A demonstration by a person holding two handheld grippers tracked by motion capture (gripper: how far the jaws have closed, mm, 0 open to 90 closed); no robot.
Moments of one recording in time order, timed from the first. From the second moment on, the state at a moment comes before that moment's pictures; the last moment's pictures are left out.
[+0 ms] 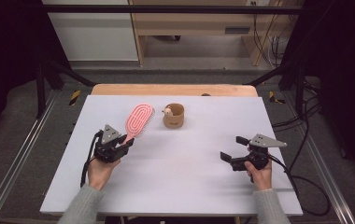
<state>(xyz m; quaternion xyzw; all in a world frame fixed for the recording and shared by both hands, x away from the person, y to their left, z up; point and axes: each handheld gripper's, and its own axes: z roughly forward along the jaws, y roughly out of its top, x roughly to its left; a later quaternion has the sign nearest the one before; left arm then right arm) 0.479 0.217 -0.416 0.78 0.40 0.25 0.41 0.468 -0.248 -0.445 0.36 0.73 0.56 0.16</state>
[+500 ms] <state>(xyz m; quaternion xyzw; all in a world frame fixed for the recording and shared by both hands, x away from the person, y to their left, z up) 0.472 0.204 -0.412 0.78 0.39 0.26 0.41 0.468 -0.236 -0.440 0.36 0.73 0.56 0.15</state>
